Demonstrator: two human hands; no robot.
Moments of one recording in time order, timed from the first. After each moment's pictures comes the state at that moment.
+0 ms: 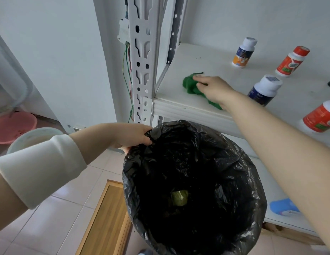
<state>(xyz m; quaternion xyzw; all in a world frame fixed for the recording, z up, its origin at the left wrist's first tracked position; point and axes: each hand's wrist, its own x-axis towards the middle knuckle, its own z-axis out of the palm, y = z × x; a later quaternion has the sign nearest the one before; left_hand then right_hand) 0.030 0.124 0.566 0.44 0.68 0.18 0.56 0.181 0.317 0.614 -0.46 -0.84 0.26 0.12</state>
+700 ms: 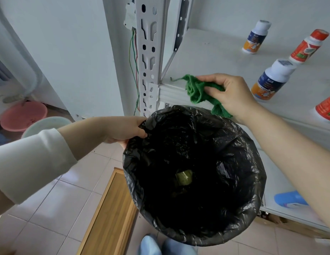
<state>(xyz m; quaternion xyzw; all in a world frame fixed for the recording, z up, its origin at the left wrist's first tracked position) 0.021 0.095 0.556 0.41 0.67 0.22 0.57 0.221 0.256 0.608 -0.28 -0.83 0.39 0.28</state>
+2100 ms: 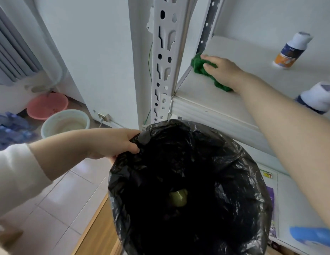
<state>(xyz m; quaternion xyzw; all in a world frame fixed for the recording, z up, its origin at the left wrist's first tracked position) 0.009 0.075 0.564 0.34 0.70 0.22 0.58 0.117 0.376 0.602 -0.31 -0.91 0.25 0.10</state>
